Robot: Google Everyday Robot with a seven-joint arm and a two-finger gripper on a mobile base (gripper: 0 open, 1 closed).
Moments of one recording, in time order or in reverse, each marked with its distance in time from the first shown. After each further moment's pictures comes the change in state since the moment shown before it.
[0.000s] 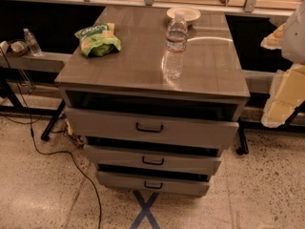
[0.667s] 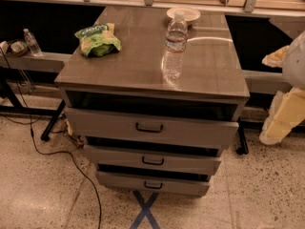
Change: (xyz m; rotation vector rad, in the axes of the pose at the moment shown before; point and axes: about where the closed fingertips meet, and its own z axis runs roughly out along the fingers) arm 0.016 0.013 0.030 0.005 -0.048 0.024
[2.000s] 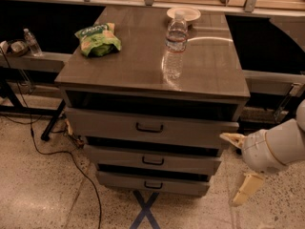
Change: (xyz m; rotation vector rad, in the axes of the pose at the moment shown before) arm 0.043 0.091 0.204 -0.221 -0.300 -0.115
